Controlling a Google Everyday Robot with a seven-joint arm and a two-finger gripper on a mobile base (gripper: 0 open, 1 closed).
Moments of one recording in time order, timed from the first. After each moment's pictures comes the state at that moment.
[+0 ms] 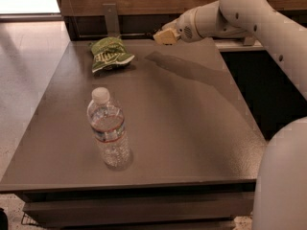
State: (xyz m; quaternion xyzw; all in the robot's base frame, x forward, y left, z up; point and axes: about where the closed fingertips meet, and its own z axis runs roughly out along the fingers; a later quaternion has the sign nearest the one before) arm 0.774 -0.048 0.911 -0.43 0.74 0.18 0.48
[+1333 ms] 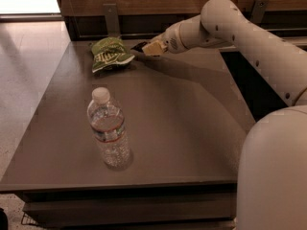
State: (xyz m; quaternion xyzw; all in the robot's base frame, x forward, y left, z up) arm 0.781 -0.009 0.865 -0.43 0.75 0.21 0.45
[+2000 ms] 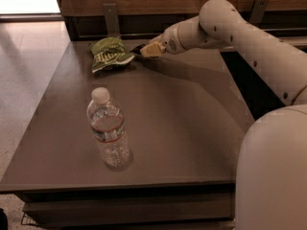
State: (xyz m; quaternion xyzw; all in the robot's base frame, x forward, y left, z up) arm 0.780 -0.003 0.861 -0.44 0.75 0.22 0.45
